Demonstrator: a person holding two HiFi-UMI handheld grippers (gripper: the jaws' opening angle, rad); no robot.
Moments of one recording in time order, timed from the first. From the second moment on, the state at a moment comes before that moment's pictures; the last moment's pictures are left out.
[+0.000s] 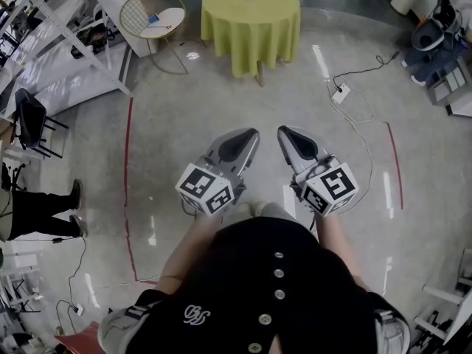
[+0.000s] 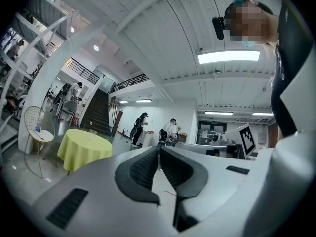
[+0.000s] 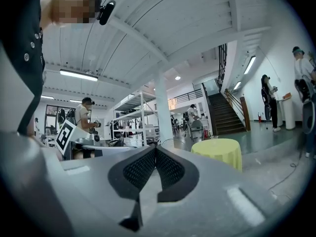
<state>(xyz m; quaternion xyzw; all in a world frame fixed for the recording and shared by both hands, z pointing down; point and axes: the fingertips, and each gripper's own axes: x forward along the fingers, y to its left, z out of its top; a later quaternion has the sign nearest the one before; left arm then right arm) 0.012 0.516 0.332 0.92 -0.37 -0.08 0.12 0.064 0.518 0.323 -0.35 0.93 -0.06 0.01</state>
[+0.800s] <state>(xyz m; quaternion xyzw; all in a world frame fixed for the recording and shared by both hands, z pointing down) 0.042 0.508 0.333 0.91 -0.39 -0.09 0.13 0.097 0.511 0.336 -0.36 0.93 -0.09 -0.01</state>
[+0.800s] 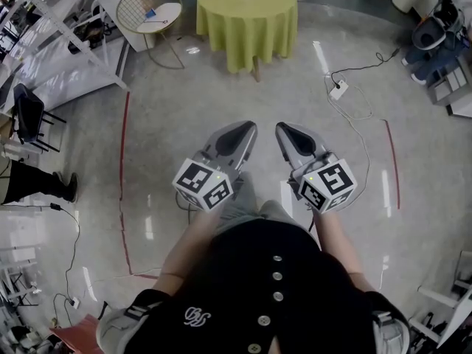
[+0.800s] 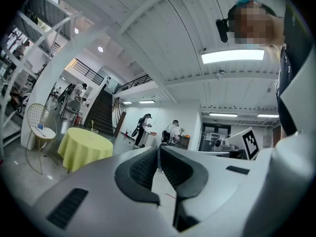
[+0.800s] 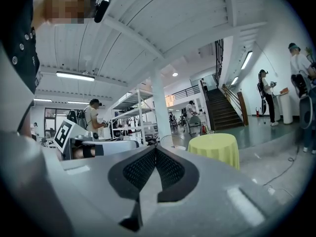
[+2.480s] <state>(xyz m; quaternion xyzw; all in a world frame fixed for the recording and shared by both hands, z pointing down) -0.016 0.194 0.341 0.93 -0.33 -0.07 0.15 0.036 0.198 0.350 -0.41 0.90 -0.11 0.00</state>
